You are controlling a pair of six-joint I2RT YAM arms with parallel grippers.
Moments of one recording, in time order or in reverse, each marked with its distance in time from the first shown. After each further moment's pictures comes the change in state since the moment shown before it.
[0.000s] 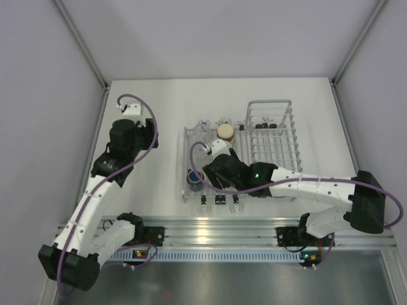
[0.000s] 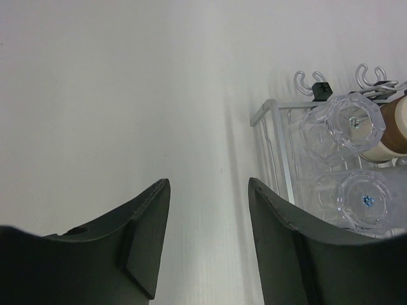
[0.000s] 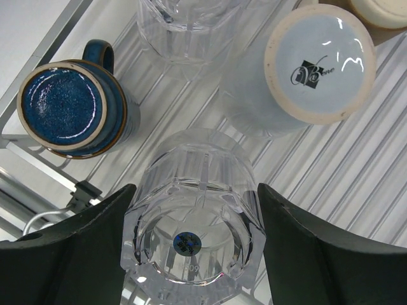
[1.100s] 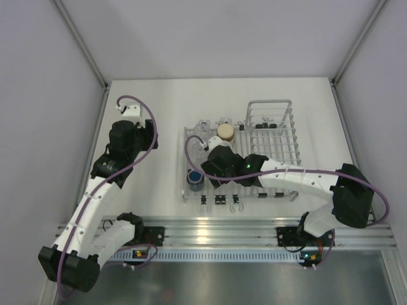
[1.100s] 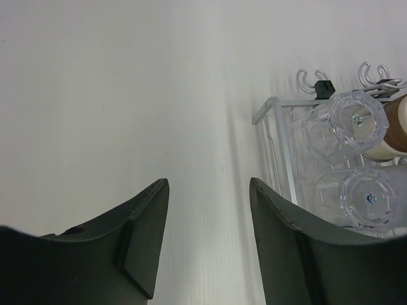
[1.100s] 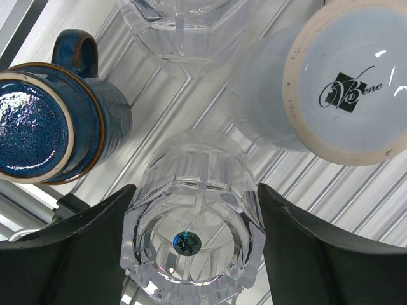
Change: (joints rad) left arm 0.004 -0.014 -0.013 0.000 -0.001 0.000; right arm -0.106 0.132 0.042 0.002 -0.161 -0.022
